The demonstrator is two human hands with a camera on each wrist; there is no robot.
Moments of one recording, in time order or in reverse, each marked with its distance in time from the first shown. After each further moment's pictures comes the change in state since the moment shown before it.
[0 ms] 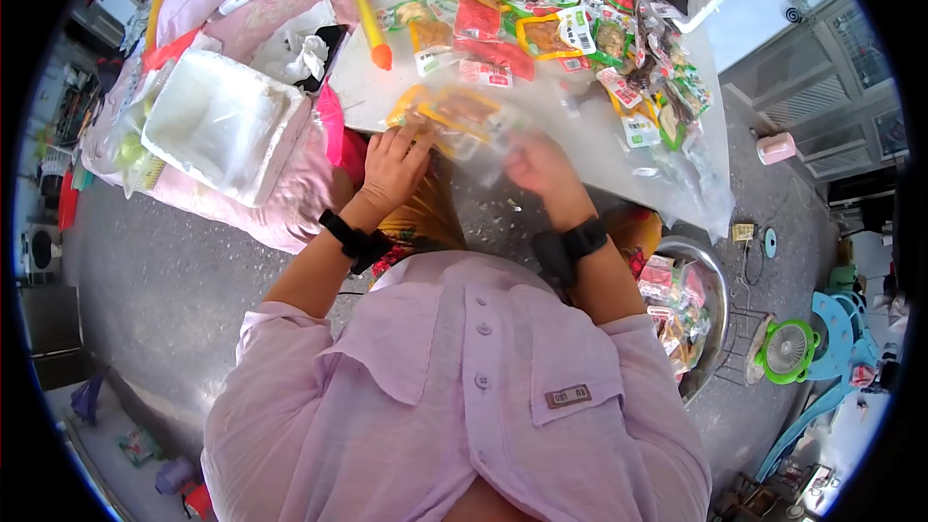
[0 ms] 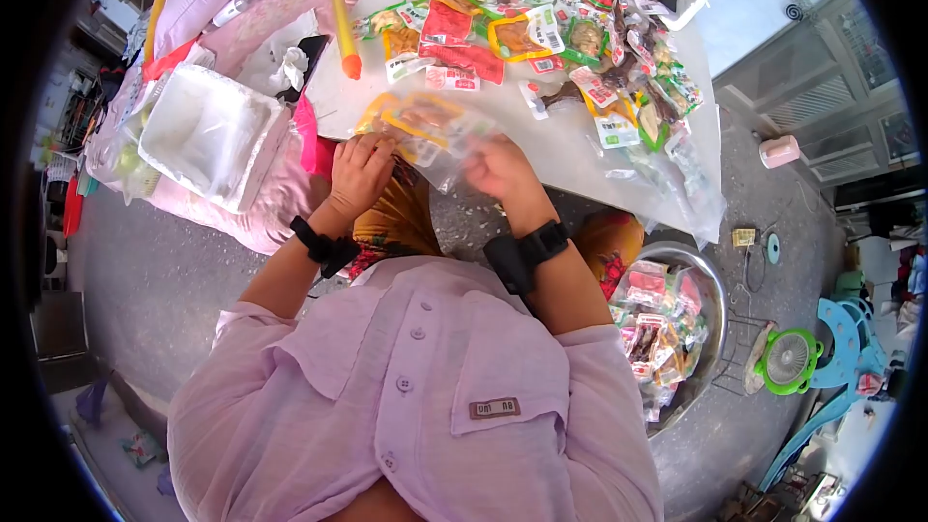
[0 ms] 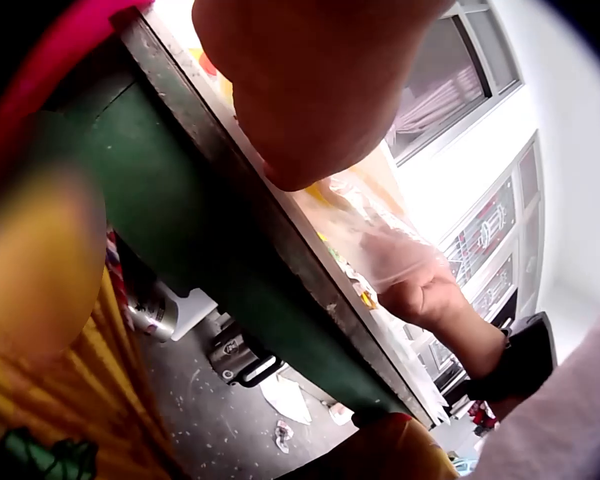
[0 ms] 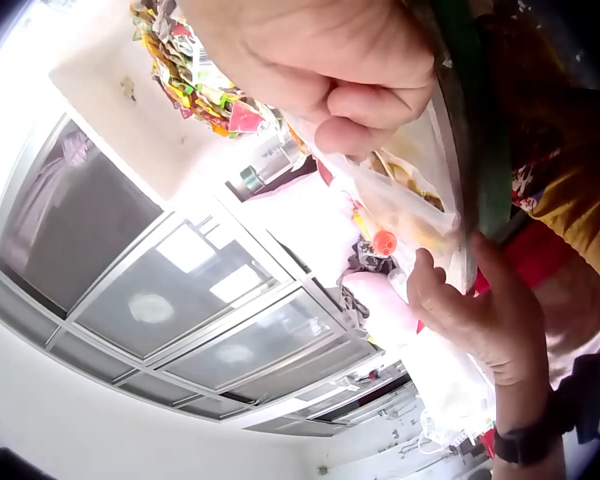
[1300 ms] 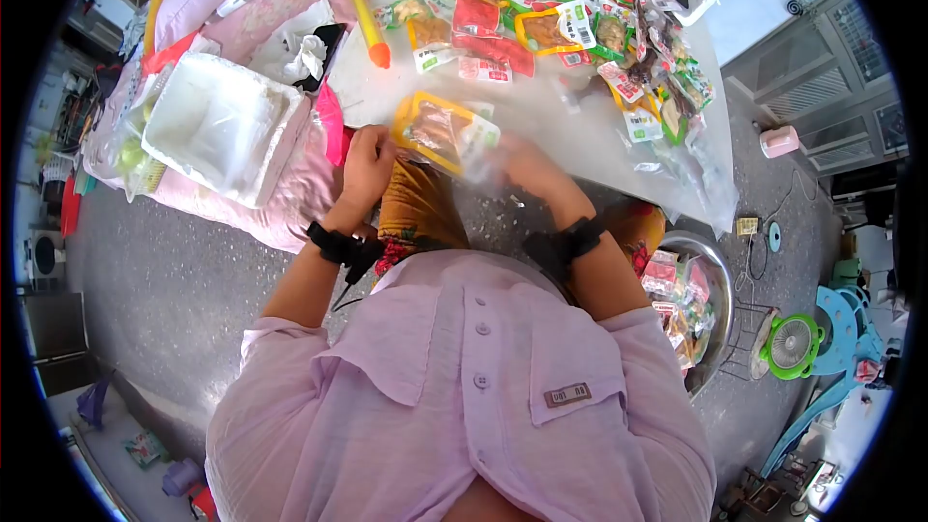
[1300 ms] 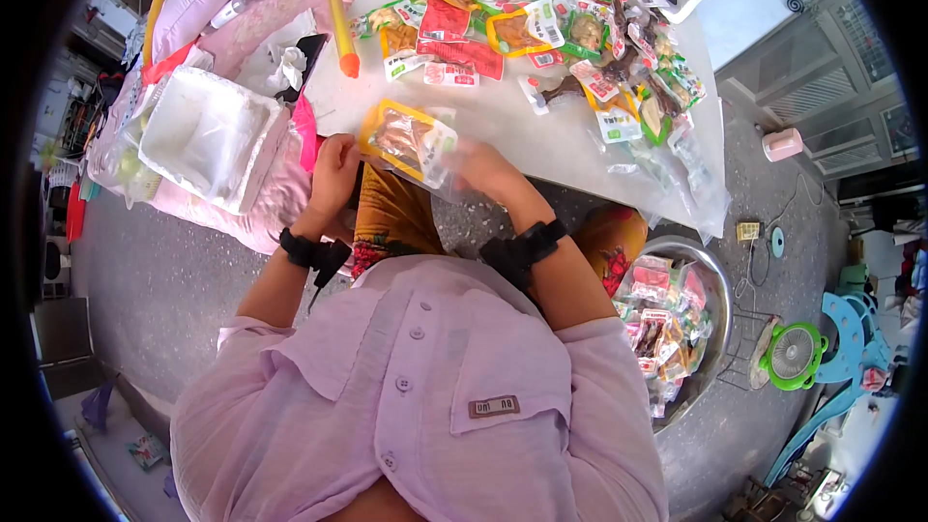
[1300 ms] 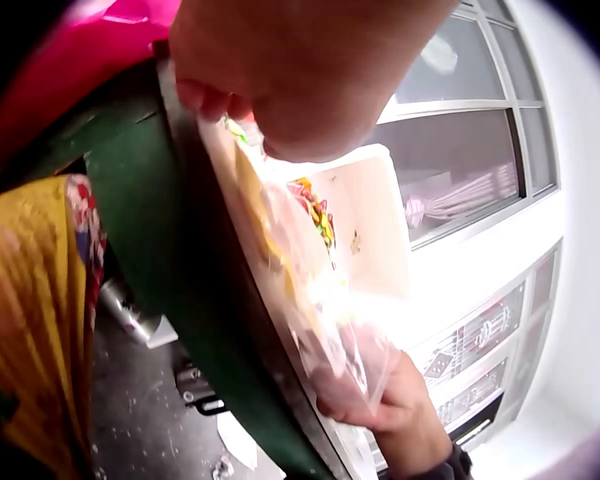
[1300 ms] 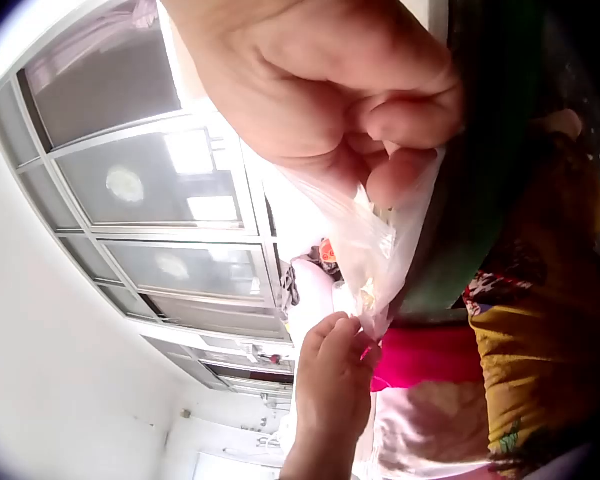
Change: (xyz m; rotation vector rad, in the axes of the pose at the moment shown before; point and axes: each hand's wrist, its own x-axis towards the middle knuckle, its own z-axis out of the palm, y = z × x) left_hand -0.026 -0.026 0.007 -0.419 -0.010 -0.629; right_hand -0.010 0.008 0.019 -1.087 0.006 -0.117
